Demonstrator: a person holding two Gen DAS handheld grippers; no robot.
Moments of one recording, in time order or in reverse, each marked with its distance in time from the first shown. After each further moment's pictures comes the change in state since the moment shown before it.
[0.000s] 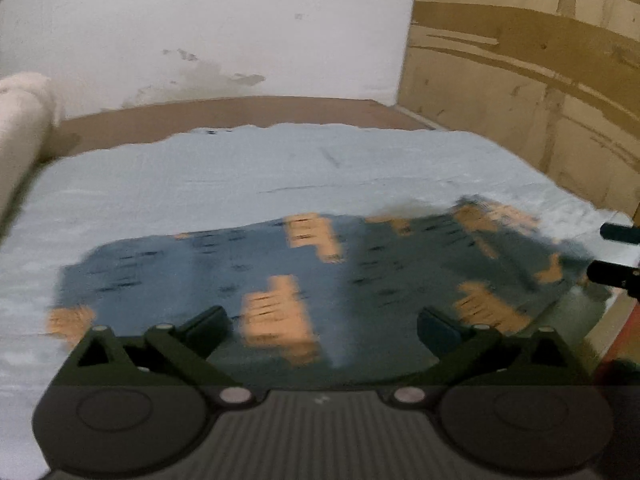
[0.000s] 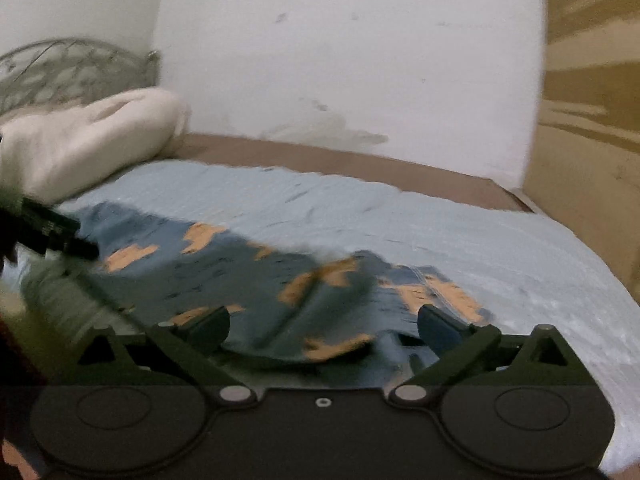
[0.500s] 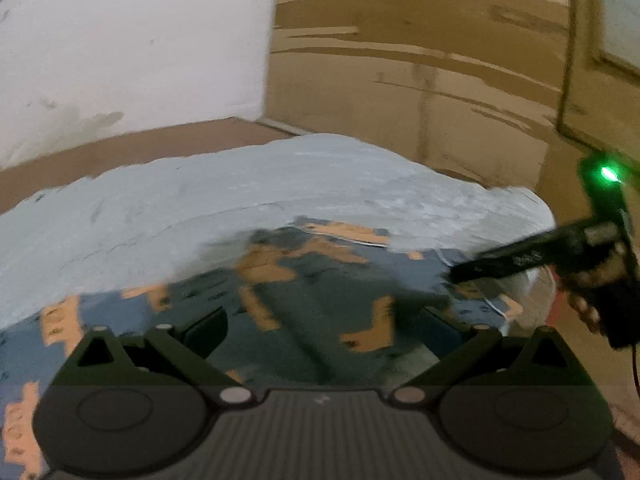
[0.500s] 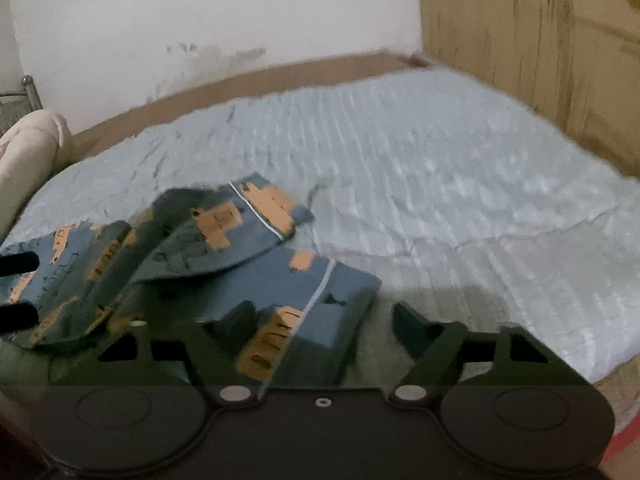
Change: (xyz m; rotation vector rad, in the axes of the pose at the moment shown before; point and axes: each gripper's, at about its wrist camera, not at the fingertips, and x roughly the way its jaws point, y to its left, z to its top) left arm 0.059 -0.165 0.022 0.241 -0.048 -0.268; right arm 0.040 -0.155 -0.026 0.345 0.301 -0.091
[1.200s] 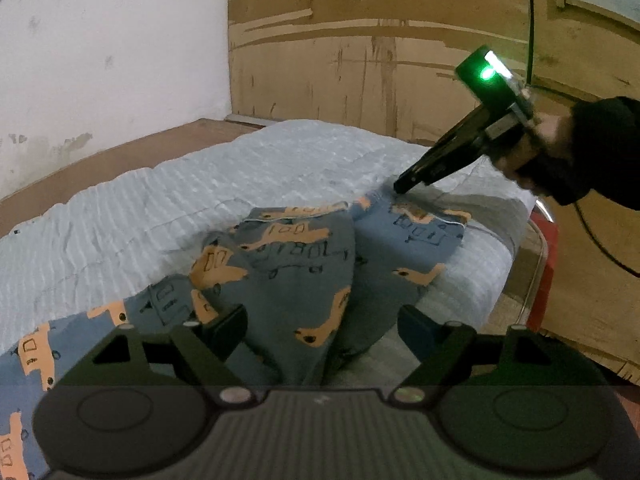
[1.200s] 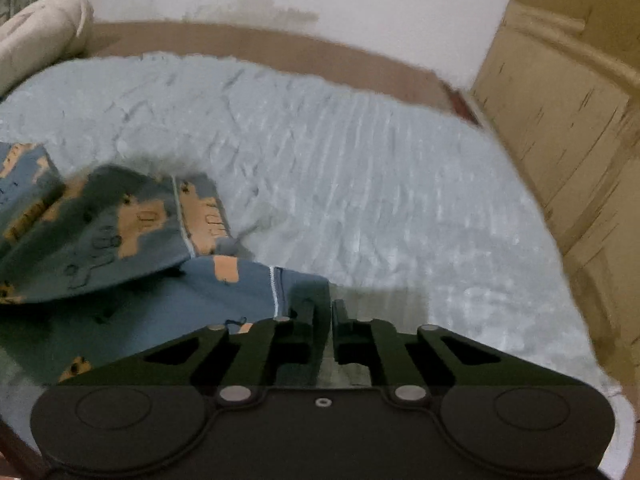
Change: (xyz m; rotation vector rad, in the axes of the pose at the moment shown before) left arm 0.013 -0.033 -0.007 0.120 0.049 -0.012; right arm 0.051 -0.019 0.082 -0.410 0.078 -0.112
